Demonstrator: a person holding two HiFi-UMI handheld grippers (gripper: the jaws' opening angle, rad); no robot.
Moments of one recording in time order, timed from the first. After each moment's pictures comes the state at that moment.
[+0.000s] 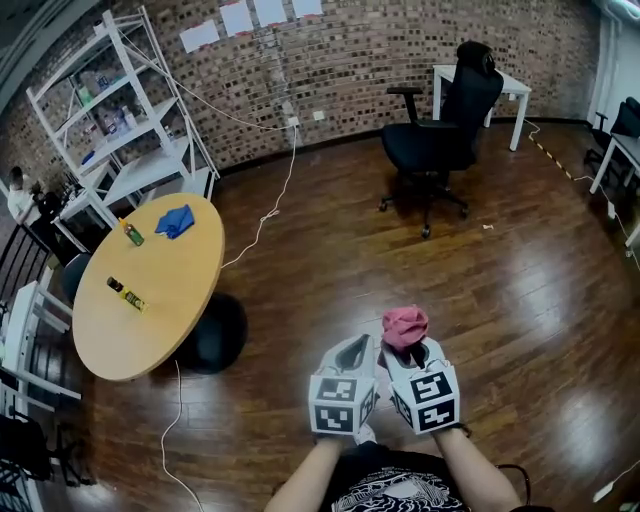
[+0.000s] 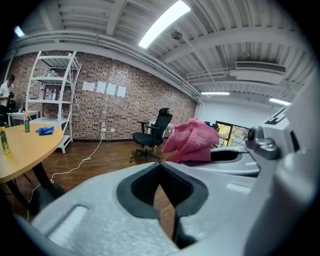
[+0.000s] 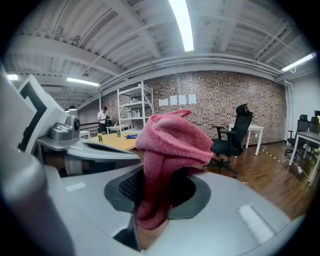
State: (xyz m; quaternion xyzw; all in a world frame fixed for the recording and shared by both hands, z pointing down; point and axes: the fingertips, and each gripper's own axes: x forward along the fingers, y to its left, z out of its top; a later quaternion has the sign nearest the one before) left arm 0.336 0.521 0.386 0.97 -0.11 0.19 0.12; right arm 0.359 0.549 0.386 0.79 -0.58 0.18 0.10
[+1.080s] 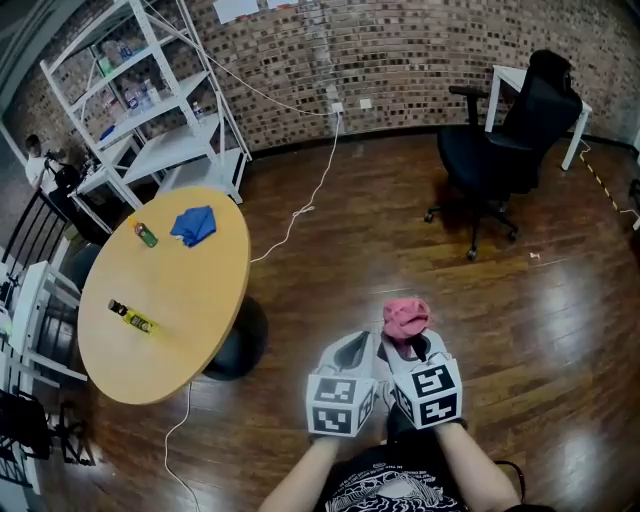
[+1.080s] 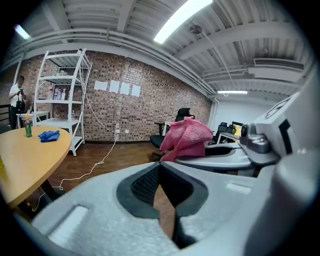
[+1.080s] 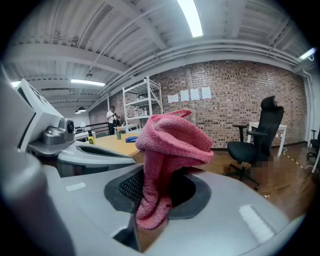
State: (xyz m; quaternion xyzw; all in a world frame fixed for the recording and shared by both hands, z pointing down) left arm 0.422 0.290 0.412 0.96 -0.18 0.19 0.13; right arm 0.456 0.306 0.411 0.74 -0.64 0.19 0.10
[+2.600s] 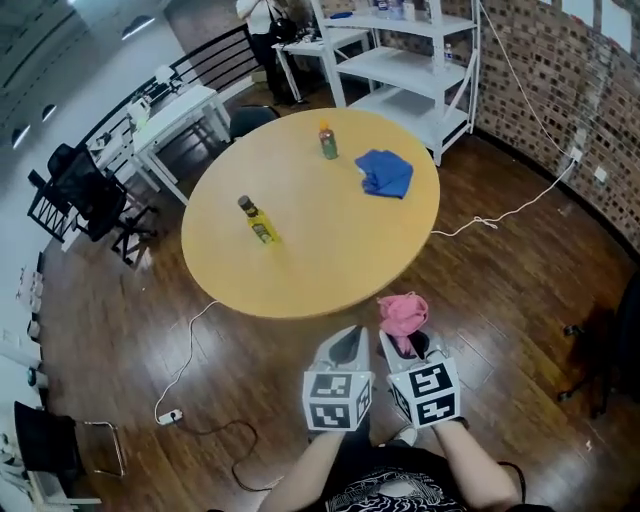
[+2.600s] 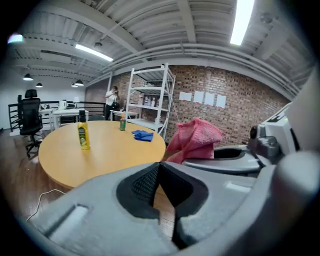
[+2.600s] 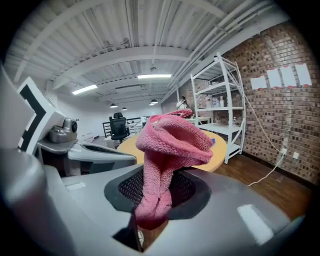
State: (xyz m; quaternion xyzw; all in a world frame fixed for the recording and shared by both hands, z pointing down) left arm 0.241 0.051 0.435 0.76 -0.60 0.13 0.22; right arm 0.284 0.041 0.433 0.38 -0.90 0.14 0.18
